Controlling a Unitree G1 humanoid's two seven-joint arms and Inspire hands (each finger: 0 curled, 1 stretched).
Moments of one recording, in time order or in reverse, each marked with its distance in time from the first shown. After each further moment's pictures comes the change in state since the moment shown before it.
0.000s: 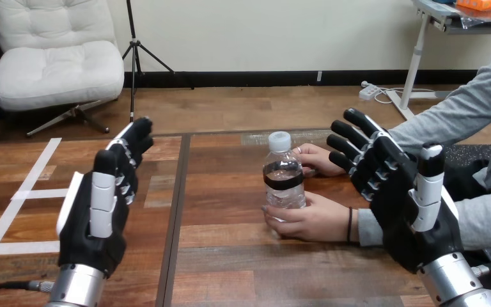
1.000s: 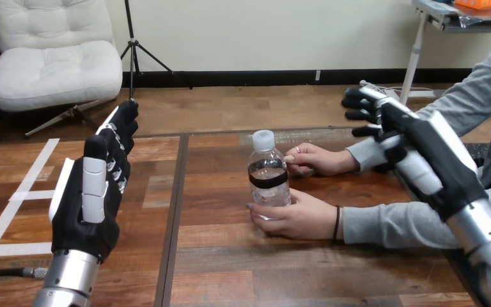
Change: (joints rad) left arm -0.066 0.006 0.039 0.042 -0.002 0.000 0.002; right arm -0.294 -0.185 0.006 0.427 -0.332 -0.371 -0.049
